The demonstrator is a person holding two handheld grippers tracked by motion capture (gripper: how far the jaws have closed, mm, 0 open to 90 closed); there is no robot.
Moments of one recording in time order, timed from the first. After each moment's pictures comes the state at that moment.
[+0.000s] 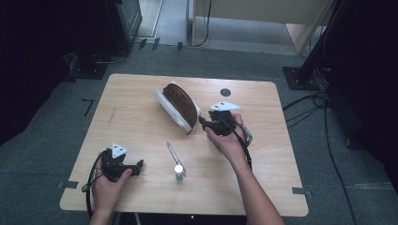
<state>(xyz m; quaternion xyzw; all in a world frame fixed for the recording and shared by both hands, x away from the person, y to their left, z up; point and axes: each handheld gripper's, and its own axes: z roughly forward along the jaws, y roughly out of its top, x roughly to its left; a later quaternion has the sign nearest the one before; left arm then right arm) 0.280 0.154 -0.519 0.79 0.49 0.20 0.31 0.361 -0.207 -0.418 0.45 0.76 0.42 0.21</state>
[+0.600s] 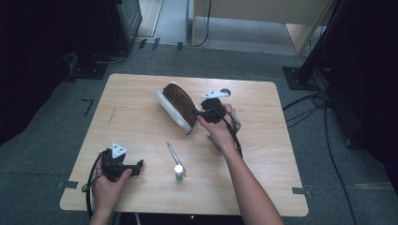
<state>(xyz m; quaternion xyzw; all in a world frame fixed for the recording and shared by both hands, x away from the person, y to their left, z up) 0.280 0.154 -0.519 0.79 0.49 0.20 0.31 0.411 -0.183 -0.425 0.47 0.77 0.39 0.19</state>
